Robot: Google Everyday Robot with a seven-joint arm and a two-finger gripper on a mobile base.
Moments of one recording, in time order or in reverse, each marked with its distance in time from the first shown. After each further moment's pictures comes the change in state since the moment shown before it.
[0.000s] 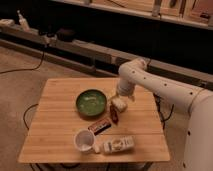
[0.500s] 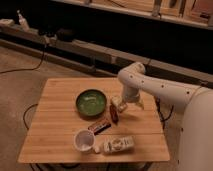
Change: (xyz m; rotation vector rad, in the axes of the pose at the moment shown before) arm -0.034 0.034 0.019 -0.162 -0.107 0.102
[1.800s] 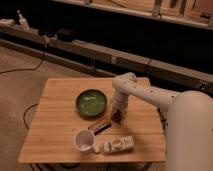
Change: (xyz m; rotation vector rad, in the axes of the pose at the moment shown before) arm -0.002 -0.066 0.065 0.172 -0.098 -0.112
